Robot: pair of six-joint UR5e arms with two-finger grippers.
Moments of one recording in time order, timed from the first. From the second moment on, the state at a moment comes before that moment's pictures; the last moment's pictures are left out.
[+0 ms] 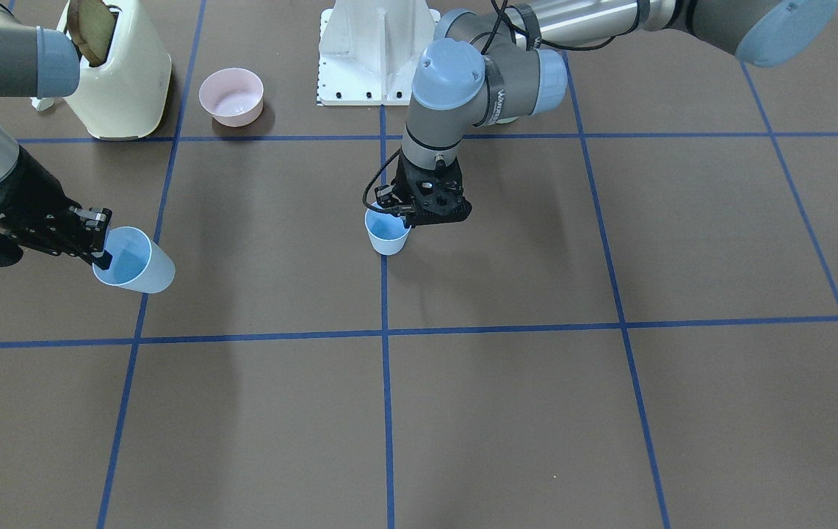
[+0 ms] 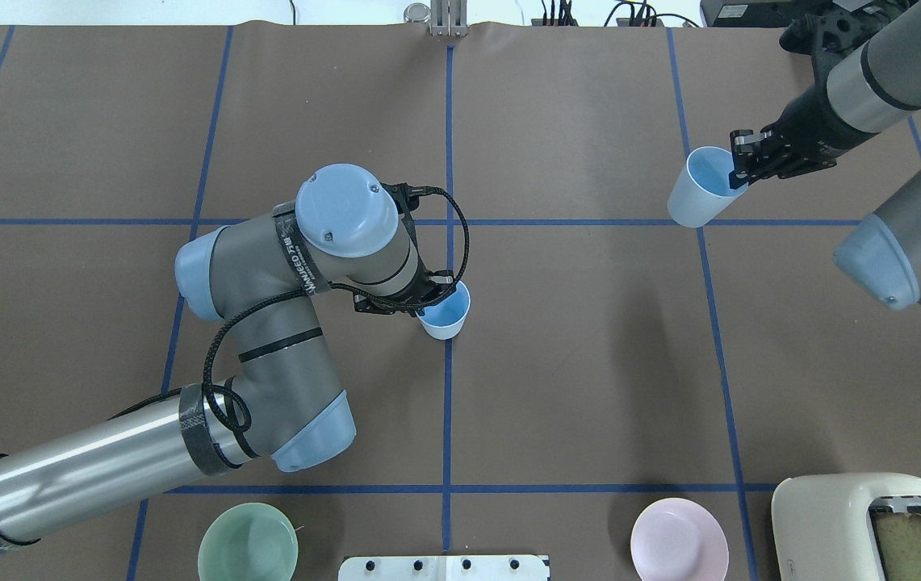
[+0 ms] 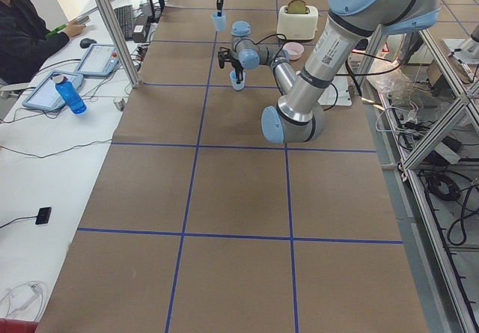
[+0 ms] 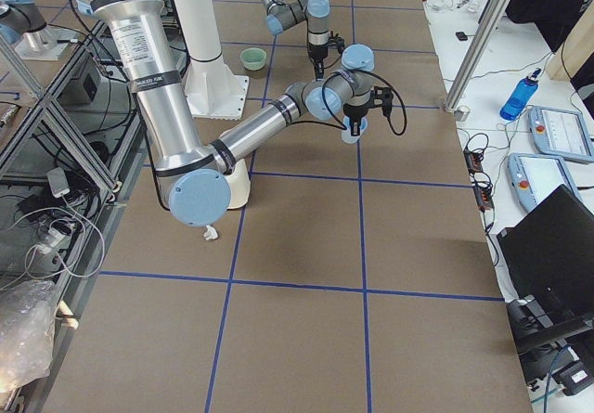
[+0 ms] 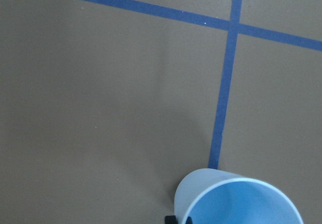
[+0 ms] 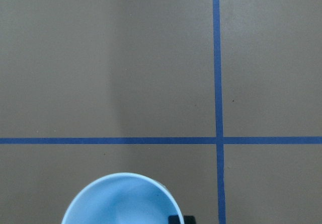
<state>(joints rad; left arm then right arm) -0.51 -2.33 -1.57 -1.71 -1.90 -1.41 1.03 -1.26 1.85 -1.44 2.24 0.88</state>
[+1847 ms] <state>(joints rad) -0.87 -2.11 -1.78 -1.72 -2.21 -1.08 0.95 -1.05 1.84 -1.60 2.18 1.02</state>
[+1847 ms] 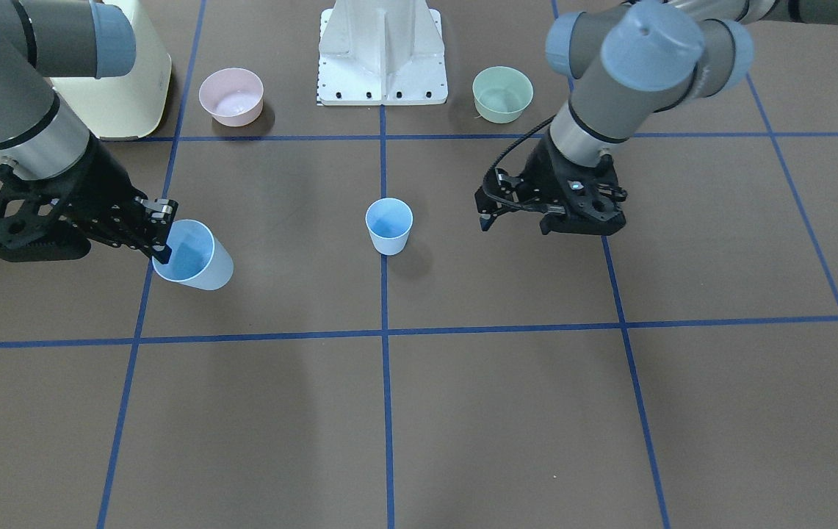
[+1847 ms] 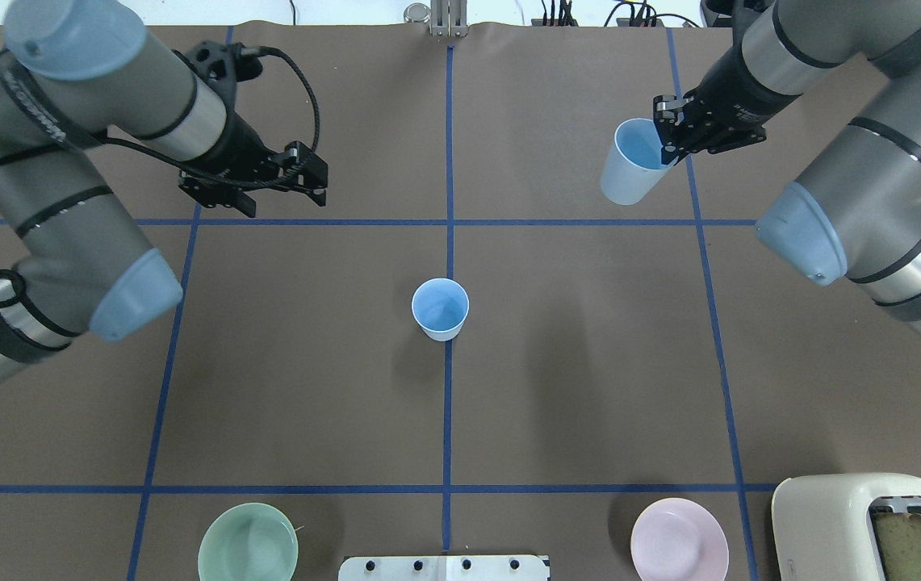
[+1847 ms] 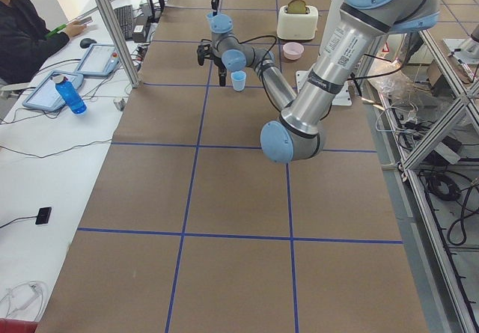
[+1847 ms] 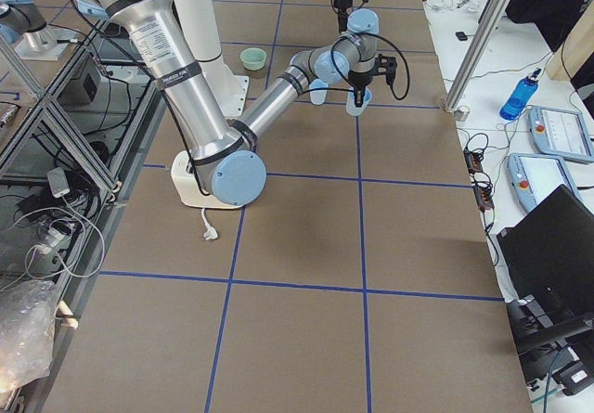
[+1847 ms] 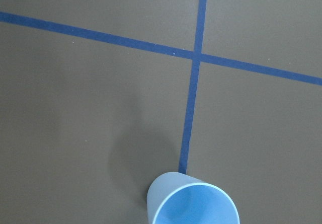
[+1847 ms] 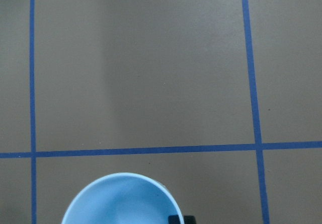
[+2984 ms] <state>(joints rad) -1.37 -1.79 -1.77 -1.76 -2.46 -0.53 0.72 -0.86 1.81 -1.63 1.99 1.30</state>
